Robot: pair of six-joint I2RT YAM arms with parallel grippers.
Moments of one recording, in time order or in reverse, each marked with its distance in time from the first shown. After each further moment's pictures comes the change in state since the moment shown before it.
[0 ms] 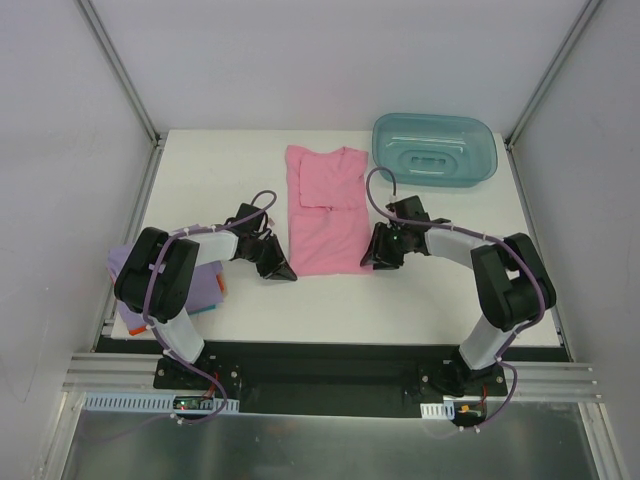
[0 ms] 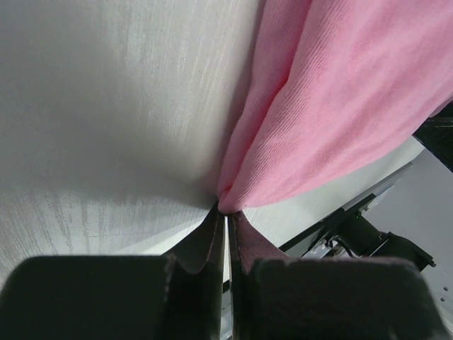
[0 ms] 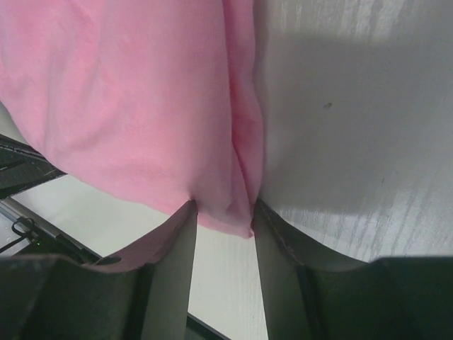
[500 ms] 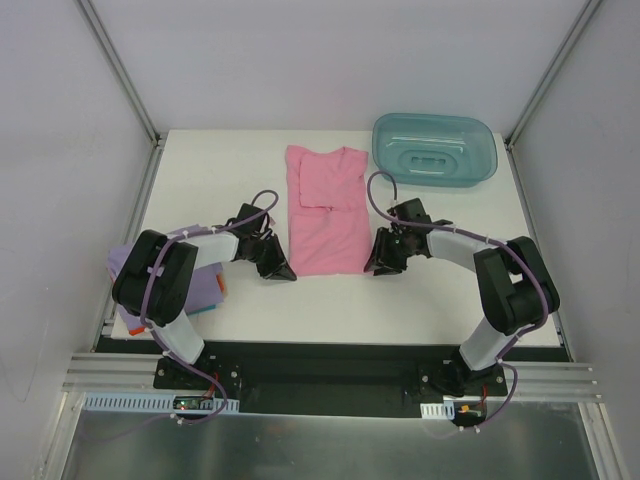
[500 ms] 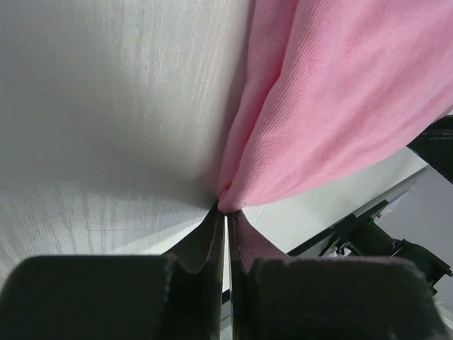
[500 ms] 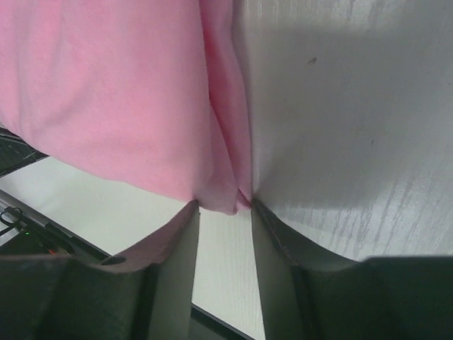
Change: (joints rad) left arm -0.013 -0.022 -0.005 0.001 -0.032 0.011; right arm 0.000 -0.030 -0.018 -0.064 -0.003 -0.019
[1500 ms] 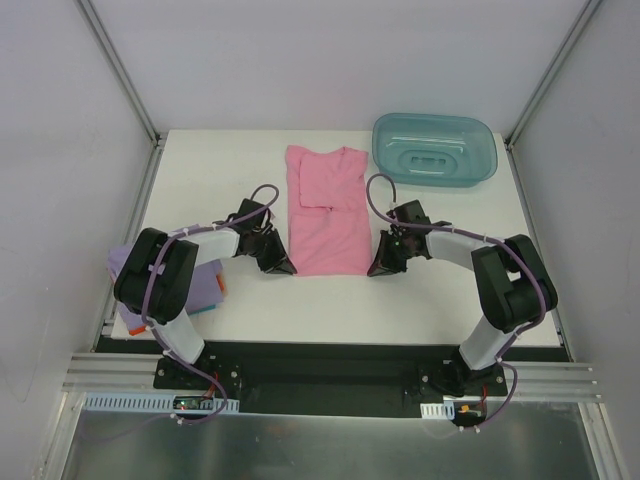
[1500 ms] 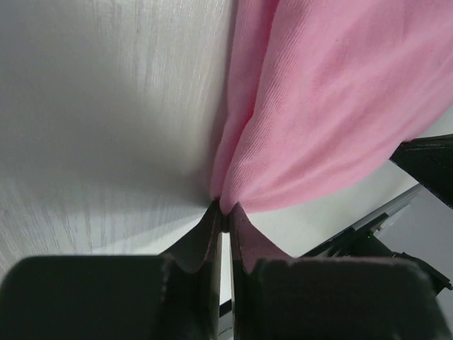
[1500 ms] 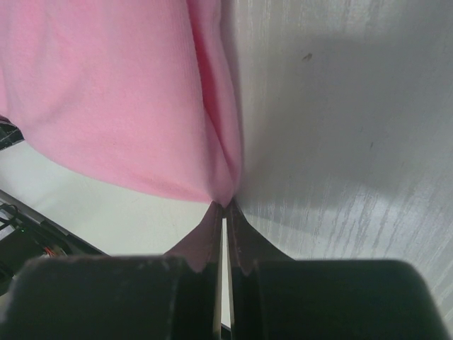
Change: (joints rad) left arm 0.000 0.002 0.039 -0.004 -0.040 0.006; right arm -0.002 0.016 -0.011 0.009 -0.010 -0.011
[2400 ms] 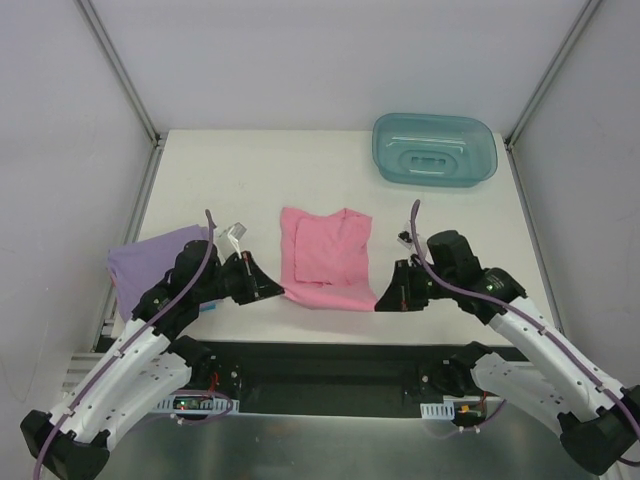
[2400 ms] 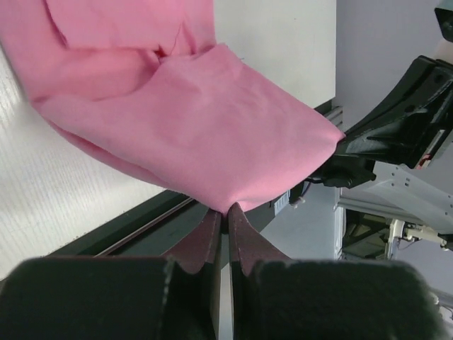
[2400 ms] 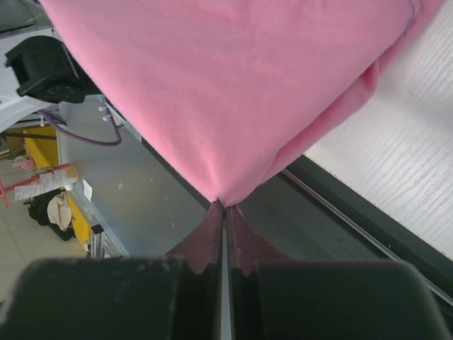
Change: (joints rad) left arm -0.150 -1.082 -0.276 -0.252 -0.011 -0.099; right arm 0.219 -0.863 -0.154 -0.400 -0.120 0.019
